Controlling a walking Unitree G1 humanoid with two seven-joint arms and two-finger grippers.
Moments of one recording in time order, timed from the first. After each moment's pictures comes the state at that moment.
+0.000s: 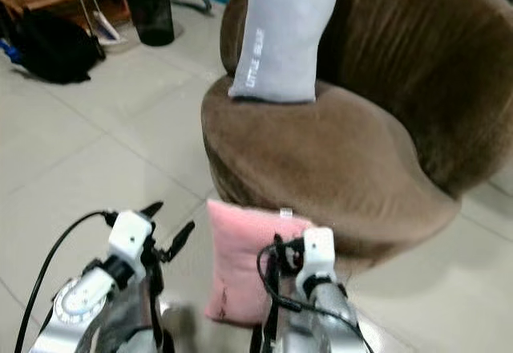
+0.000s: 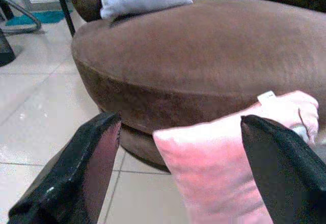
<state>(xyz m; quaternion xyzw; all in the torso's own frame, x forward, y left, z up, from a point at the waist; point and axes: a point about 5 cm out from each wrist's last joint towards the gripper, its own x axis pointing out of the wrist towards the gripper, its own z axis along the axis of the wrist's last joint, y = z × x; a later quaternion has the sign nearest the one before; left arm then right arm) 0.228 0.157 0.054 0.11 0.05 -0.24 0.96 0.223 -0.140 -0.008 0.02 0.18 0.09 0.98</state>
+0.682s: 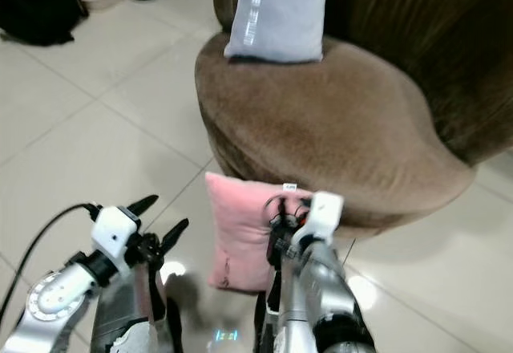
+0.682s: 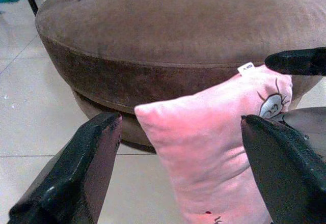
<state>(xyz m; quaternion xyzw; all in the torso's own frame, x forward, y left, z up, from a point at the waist) 0.224 0.171 0.085 0.12 0.02 -0.30 0.95 0.287 -0.146 0.017 0.16 0.14 -0.03 0.98</state>
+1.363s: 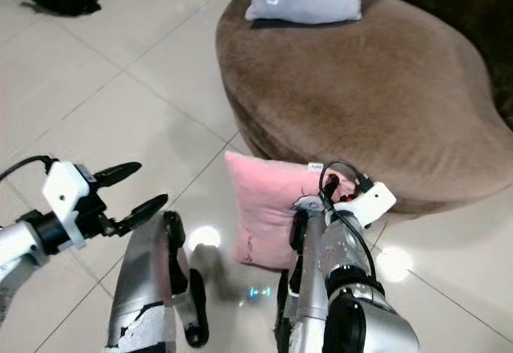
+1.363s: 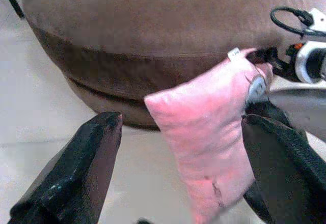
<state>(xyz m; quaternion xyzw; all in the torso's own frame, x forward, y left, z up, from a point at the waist) 0.233 0.199 0.158 0.12 0.02 -0.38 0.92 0.319 -0.192 0.030 0.35 0.11 -0.21 0.91</state>
